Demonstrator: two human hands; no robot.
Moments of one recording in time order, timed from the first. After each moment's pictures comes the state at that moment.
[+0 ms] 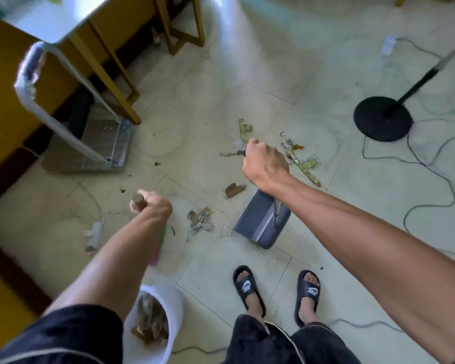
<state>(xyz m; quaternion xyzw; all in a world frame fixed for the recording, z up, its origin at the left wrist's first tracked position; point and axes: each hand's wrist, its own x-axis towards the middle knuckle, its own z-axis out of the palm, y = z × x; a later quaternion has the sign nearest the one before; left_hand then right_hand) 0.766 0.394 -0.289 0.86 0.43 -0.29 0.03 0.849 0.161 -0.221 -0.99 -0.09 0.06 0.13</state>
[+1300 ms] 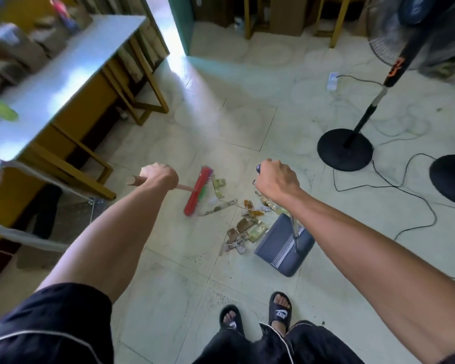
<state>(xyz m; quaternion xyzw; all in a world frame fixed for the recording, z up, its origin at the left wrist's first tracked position) 1.089 0.226 -0.150 0.94 0.15 -0.27 -0.17 1.039 -0.017 -0.176 -0.97 0.06 0.09 0.20</state>
